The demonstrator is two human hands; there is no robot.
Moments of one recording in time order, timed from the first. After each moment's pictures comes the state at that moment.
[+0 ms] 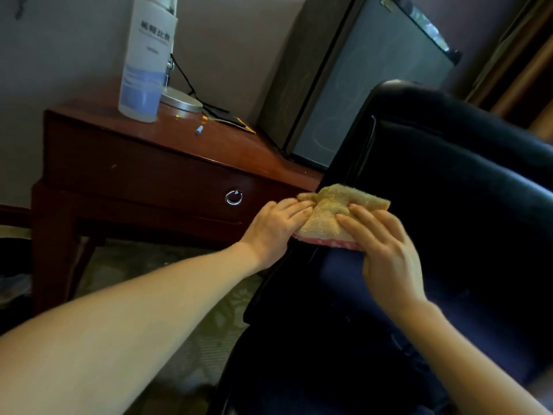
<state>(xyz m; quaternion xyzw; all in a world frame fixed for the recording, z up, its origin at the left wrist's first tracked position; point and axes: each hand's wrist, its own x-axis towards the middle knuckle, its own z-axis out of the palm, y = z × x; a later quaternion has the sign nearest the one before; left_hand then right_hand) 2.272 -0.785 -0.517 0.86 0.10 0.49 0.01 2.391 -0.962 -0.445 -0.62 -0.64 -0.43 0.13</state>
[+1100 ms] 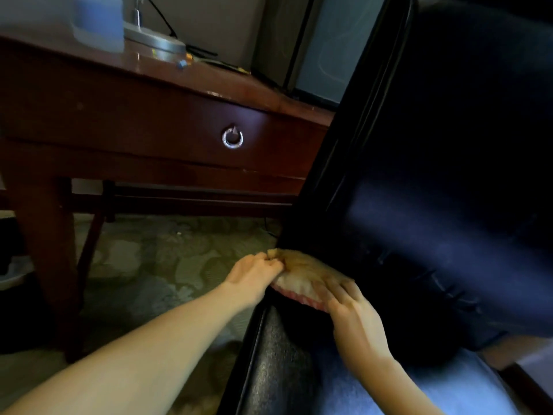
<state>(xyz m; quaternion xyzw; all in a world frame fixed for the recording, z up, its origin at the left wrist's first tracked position) 2.267 -0.807 -0.699 0.97 0.15 0.19 0.05 2.374 -0.998 -0.655 -0.78 -0.58 -0.23 0.02</state>
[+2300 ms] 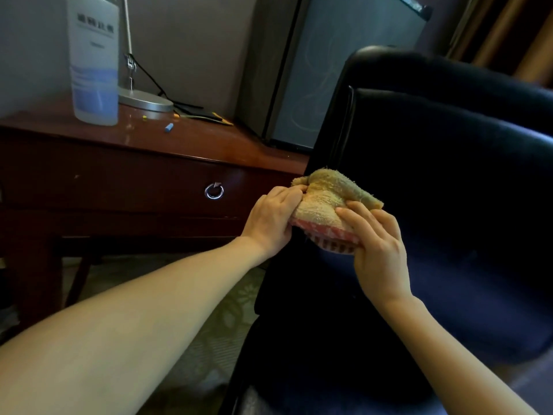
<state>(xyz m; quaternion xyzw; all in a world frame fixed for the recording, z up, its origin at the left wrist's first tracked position) 2.301 -0.790 -0.520 0.87 0.09 0.48 0.10 2.406 -0.970 -0.495 -0.68 -0.57 -0.38 0.28</state>
